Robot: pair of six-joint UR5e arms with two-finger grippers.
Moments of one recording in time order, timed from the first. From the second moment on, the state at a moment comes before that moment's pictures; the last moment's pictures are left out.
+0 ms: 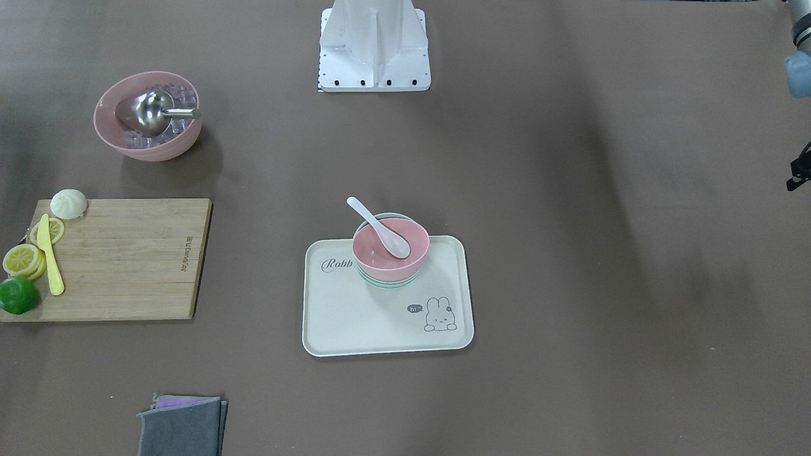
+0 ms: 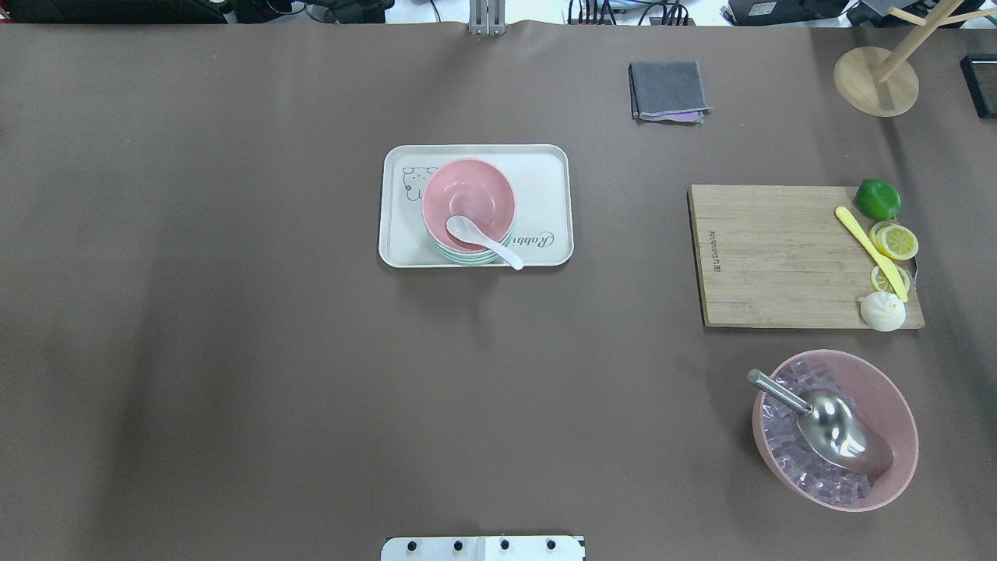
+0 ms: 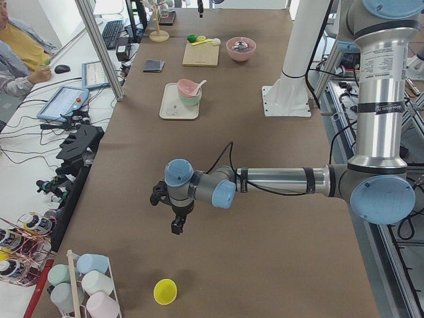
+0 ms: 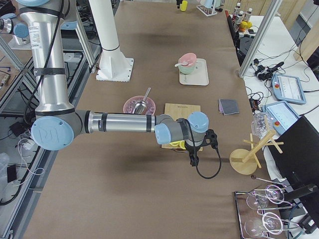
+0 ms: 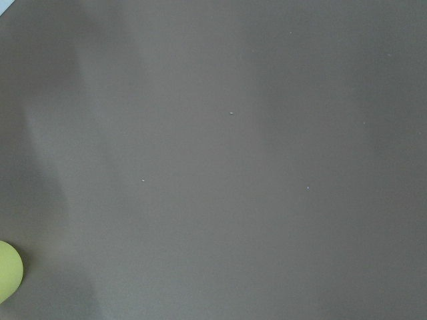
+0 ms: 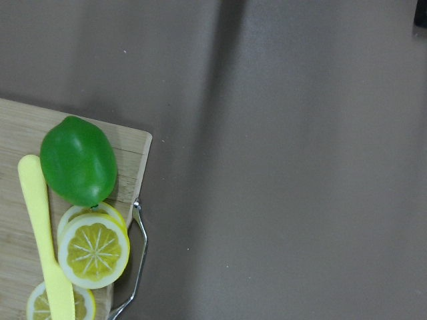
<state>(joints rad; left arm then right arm) -1.40 -1.52 -1.55 -1.86 -2.28 0.00 1.42 -1.50 1.49 -1.35 2.33 0.05</state>
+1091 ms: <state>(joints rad) -1.40 -1.53 -1.58 -1.86 -2.29 0.00 1.42 -1.46 1.52 -1.42 2.35 0.06</state>
